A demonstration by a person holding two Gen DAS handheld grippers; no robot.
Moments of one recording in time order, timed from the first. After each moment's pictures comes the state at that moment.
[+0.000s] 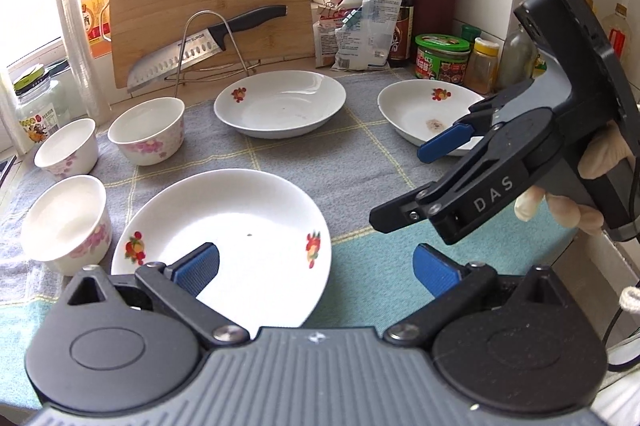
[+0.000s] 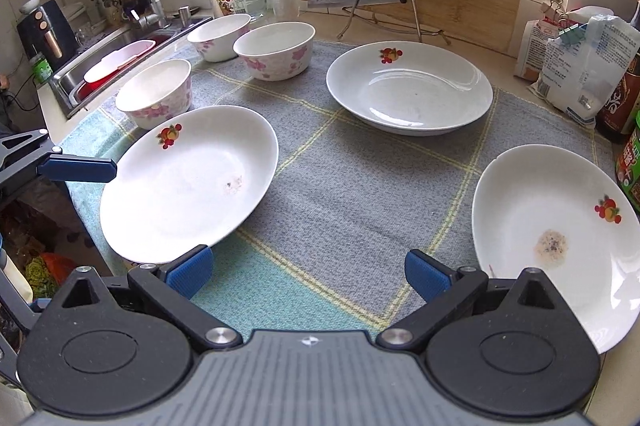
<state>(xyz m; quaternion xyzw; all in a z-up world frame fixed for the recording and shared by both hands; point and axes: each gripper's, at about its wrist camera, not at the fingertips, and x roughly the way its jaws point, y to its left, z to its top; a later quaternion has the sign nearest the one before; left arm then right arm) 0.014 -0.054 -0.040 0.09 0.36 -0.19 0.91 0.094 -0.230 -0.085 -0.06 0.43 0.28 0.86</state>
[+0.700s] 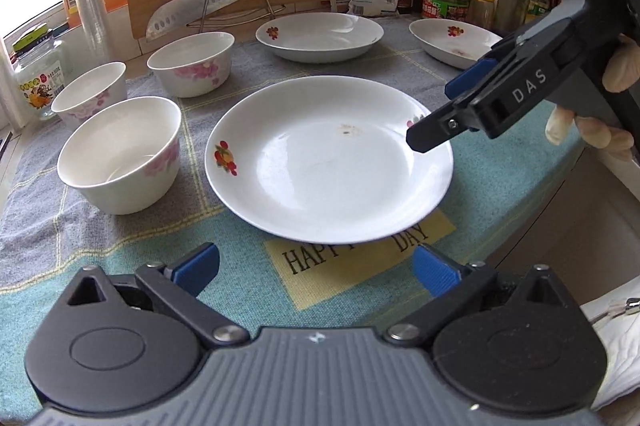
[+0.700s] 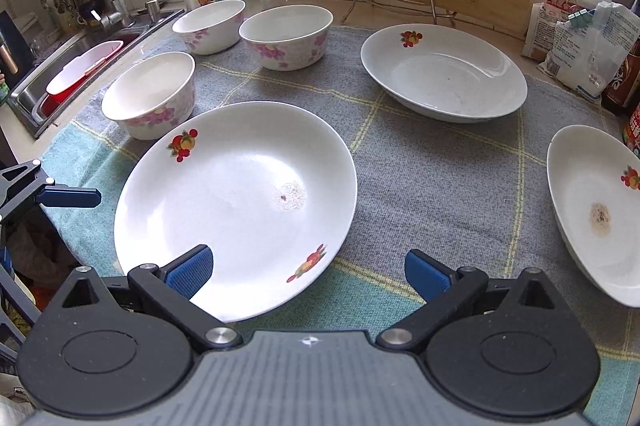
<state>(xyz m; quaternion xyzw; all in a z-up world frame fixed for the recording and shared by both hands) 0.020 0.059 -0.087 0.13 0.38 -0.25 0.88 0.081 -0.143 -0.098 -0.05 0.46 0.20 0.86</state>
